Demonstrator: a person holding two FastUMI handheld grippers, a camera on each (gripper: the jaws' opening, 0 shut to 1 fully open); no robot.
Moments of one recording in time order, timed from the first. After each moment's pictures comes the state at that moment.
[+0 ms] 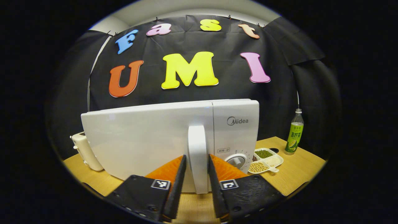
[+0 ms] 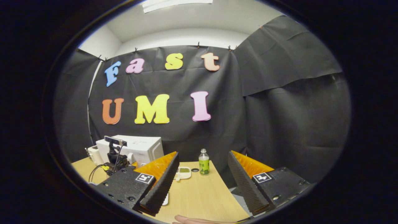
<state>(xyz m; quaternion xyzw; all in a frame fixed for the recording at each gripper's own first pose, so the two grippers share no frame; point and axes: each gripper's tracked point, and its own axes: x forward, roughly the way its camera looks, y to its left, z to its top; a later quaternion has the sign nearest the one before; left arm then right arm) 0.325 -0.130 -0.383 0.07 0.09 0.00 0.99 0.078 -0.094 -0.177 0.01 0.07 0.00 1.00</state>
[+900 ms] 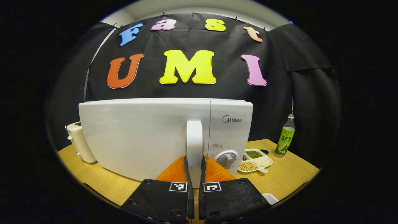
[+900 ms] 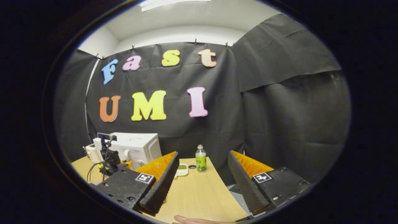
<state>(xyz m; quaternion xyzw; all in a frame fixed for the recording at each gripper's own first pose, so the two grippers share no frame) 0.308 -0.134 -0.386 0.02 0.11 -0.03 0.99 0.077 -0.101 -0.191 0.01 0.08 0.00 1.00</state>
